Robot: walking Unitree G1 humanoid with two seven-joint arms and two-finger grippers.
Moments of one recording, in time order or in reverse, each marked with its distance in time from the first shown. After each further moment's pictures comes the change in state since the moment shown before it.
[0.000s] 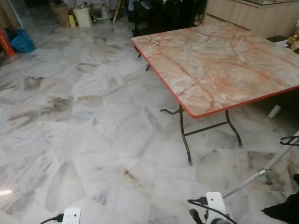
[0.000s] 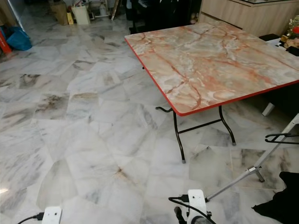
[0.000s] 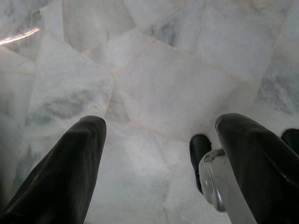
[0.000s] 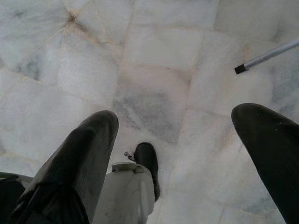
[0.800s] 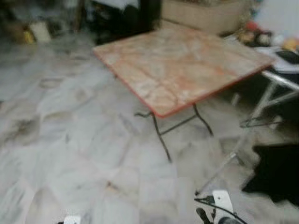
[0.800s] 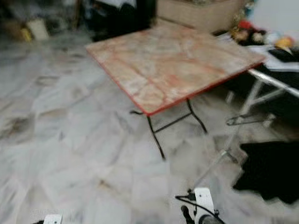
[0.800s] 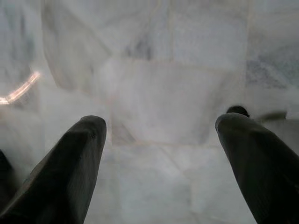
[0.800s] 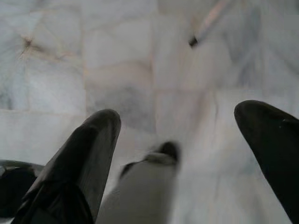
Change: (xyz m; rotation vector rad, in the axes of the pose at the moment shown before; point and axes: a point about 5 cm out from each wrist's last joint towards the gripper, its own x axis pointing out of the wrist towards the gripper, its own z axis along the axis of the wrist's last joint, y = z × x) left arm -0.004 0.009 -0.017 0.057 0.047 0.009; right arm -0.003 -0.018 0.001 -0.011 0.008 -0.014
